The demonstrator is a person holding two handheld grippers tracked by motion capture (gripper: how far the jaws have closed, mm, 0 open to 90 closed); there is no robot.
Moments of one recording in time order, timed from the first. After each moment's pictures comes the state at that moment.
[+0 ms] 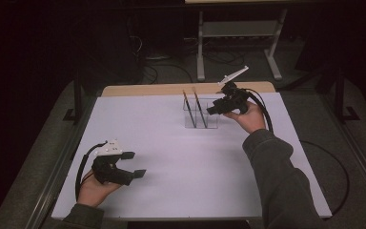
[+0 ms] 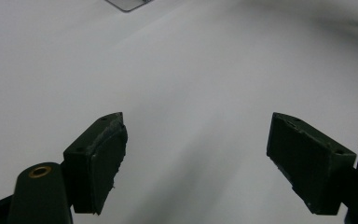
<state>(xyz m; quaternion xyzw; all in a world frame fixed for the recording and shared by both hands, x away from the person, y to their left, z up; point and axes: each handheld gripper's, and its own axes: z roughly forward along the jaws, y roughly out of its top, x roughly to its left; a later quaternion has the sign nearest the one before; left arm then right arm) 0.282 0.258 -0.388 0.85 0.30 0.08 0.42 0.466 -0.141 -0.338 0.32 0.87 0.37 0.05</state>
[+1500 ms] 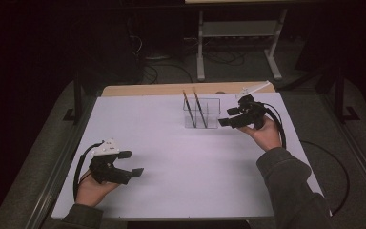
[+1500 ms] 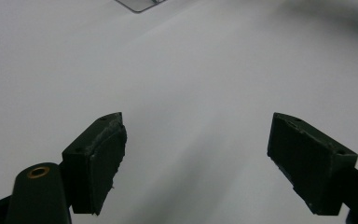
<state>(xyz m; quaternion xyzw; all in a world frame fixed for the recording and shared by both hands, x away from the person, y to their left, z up) 0.283 0.264 -0.388 0.85 0.31 0.09 0.42 0.419 -0.181 -0.351 0.33 0.85 0.41 0.07</state>
